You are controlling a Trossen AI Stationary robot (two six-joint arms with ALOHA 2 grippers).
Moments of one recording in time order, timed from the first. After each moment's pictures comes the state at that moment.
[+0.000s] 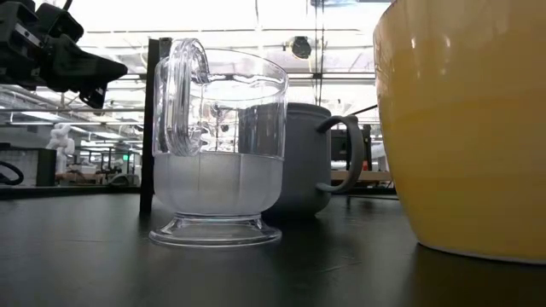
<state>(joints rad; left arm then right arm) 0.00 0.00 0.05 -0.06 0.00 -0.11 0.05 0.30 0.15 0.08 -0.18 0.11</state>
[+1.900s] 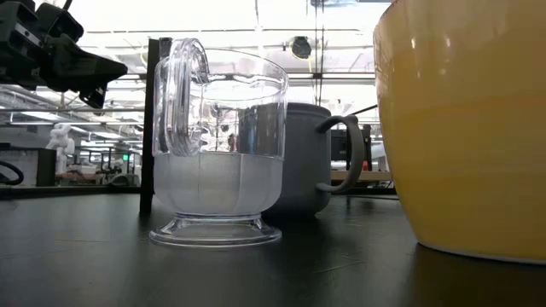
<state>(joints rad) 0.00 0.00 0.05 -0.06 0.00 -0.11 0.09 0.52 0.15 0.52 -0.35 0.14</state>
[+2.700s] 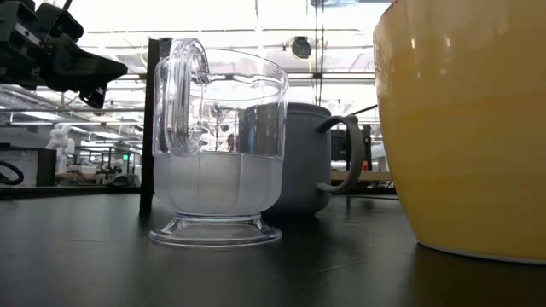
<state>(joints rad) 0.00 0.00 0.05 -0.06 0.00 -0.11 0.32 0.75 0.15 0.78 -0.29 0.11</state>
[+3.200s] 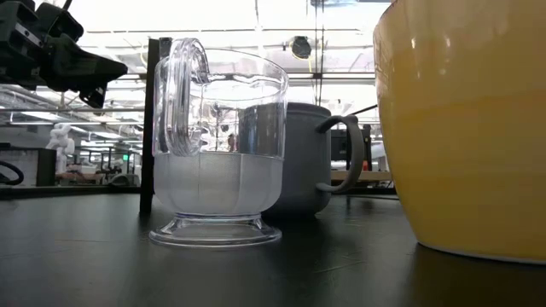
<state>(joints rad) 0.00 0.00 0.05 -0.06 0.00 -0.11 0.43 0.95 0.15 0.88 -0.07 0.00</state>
